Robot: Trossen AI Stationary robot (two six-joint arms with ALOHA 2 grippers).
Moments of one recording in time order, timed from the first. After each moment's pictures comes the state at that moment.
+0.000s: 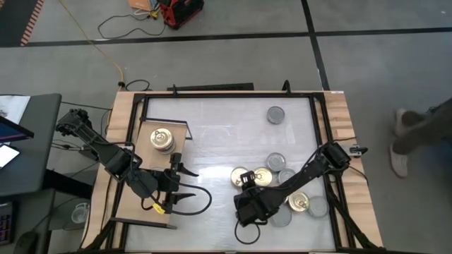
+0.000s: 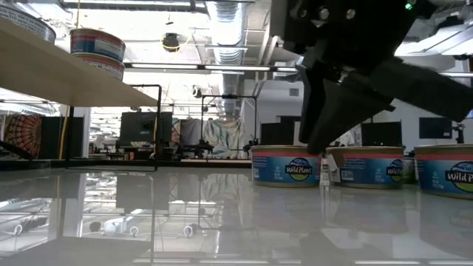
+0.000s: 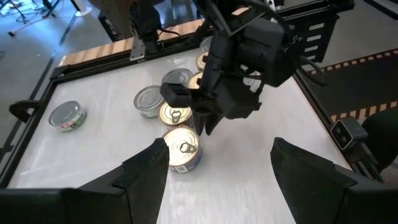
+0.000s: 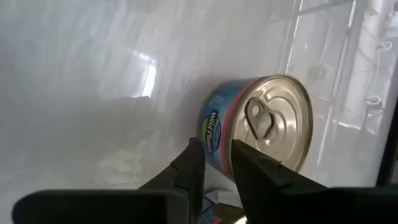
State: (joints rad) left arm -0.65 1.22 1.21 -0.50 -0.56 -0.11; right arm 0.53 2.07 1.51 -0.91 0.62 0.15
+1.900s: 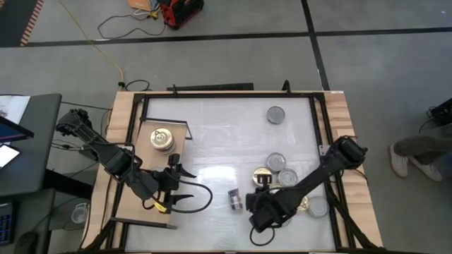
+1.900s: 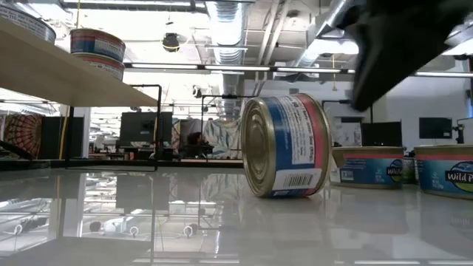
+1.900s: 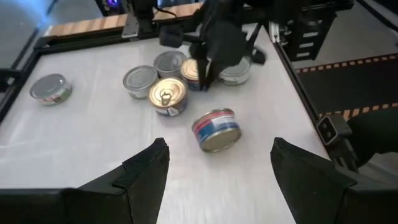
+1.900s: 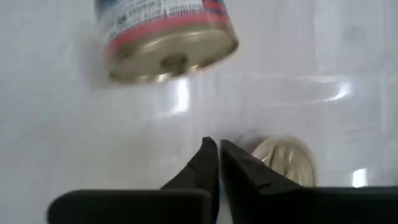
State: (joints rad) left arm -0.65 1.22 1.21 -0.56 -0.54 -0.24; right arm 0.61 1.91 1.47 -0.98 0.51 0.56
